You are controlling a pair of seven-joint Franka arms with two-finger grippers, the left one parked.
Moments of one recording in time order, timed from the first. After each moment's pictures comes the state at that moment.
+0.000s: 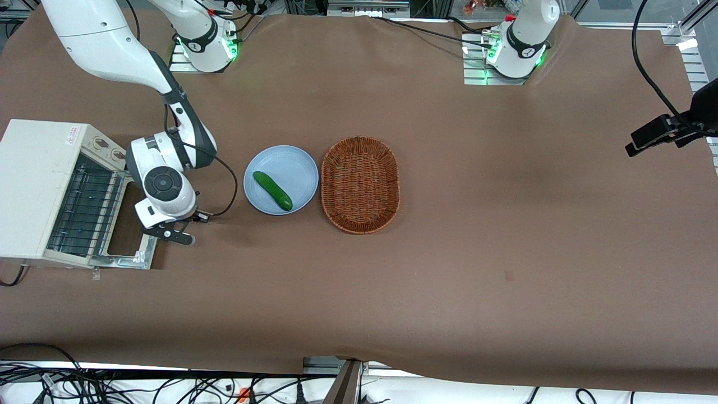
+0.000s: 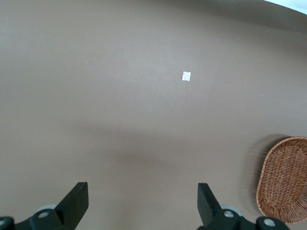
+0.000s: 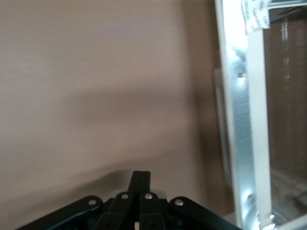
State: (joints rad) arm 0.11 0.55 0.07 -1.88 -0.40 2.27 0.72
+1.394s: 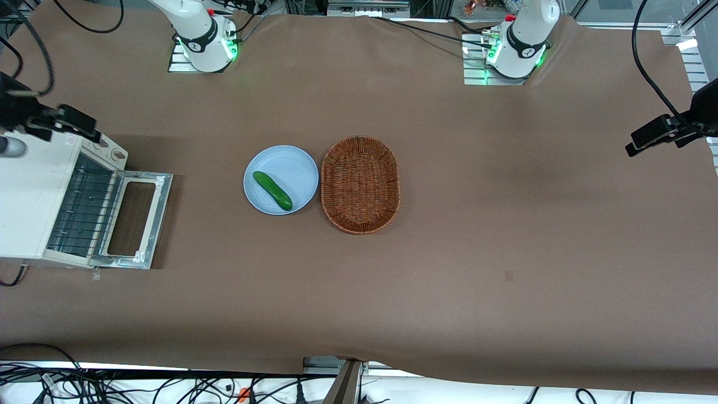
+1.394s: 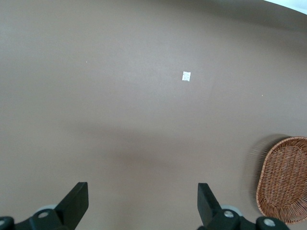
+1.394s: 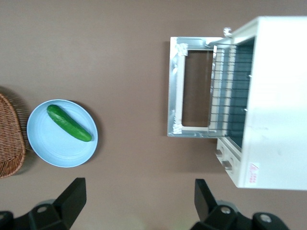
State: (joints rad) arm 0.11 0.04 -0.15 -1.53 0.02 1.50 0.02
